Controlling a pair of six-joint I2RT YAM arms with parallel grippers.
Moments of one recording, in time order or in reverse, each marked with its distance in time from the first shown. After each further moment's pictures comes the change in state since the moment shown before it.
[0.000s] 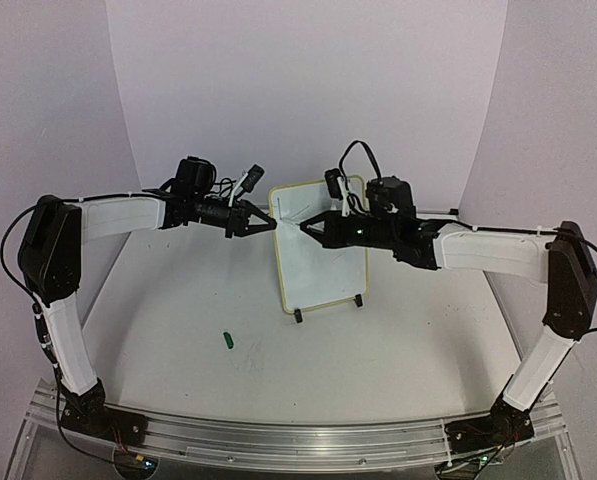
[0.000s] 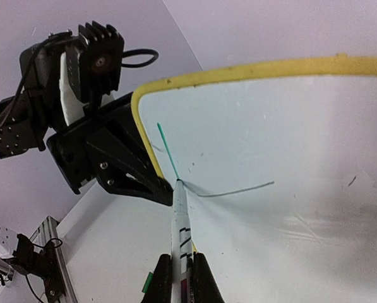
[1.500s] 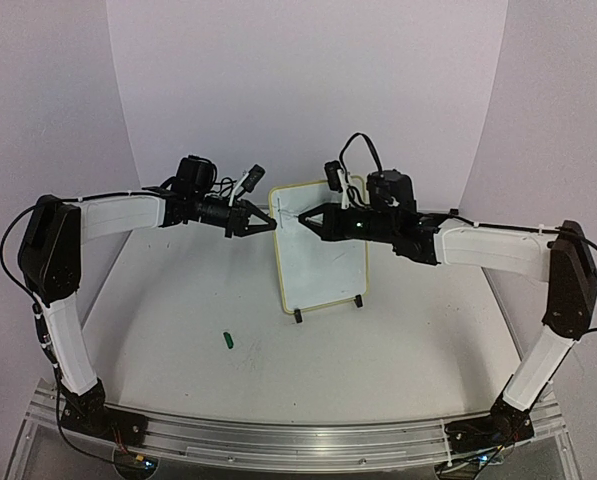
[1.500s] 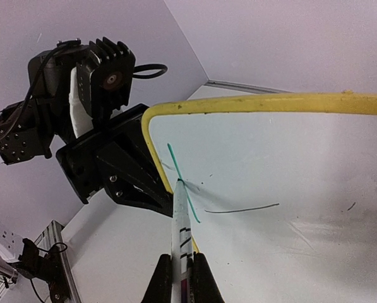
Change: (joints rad) left arm -0.002 0.000 0.019 -0.045 -0.003 0.020; right arm -0.001 0.003 0.032 -0.008 -0.009 0.008
